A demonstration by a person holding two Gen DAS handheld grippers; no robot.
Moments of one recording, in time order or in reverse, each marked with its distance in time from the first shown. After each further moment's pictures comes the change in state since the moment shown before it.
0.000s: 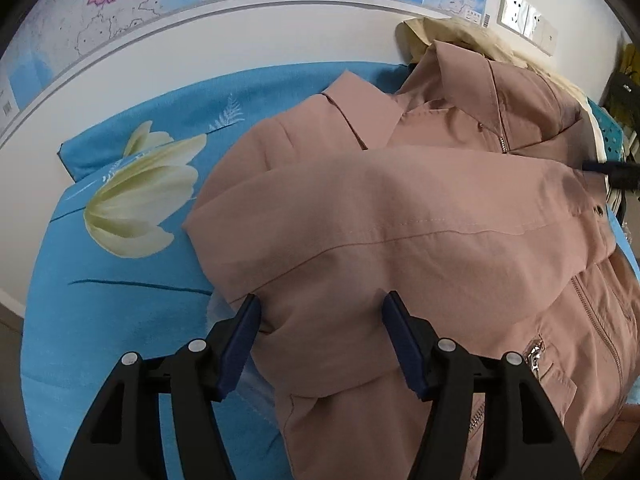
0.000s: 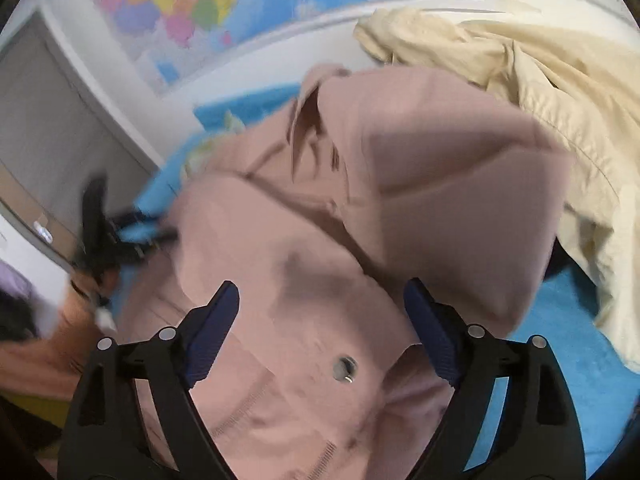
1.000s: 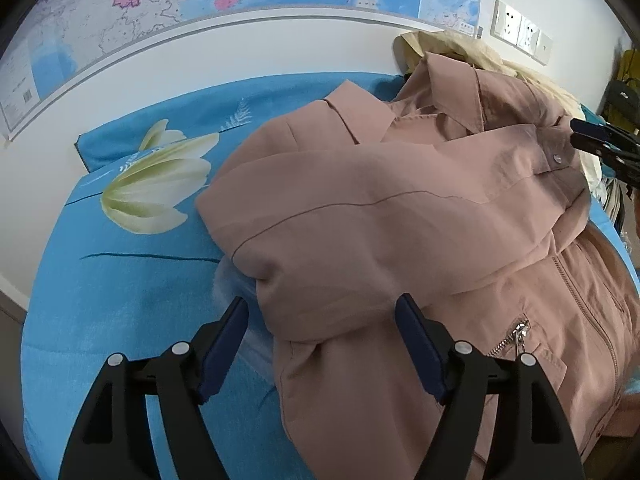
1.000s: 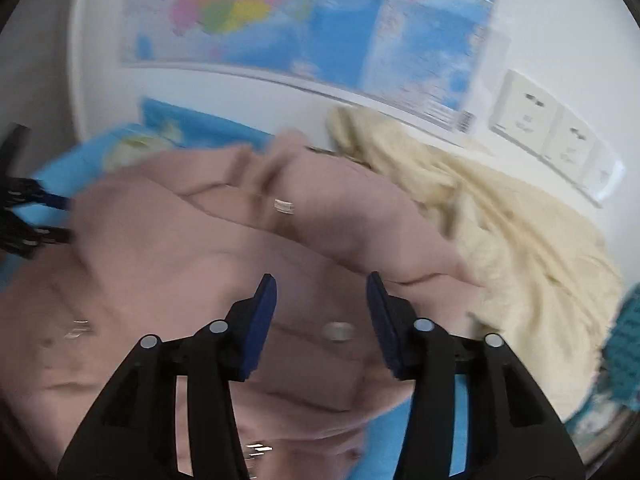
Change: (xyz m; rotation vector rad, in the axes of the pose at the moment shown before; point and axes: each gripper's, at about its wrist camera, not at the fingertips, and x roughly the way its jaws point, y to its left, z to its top) left arm -0.024 -0.007 -0.025 -0.022 -0.054 0.019; right arm -0.011 0.054 0.001 -0.308 -0.235 -0.386
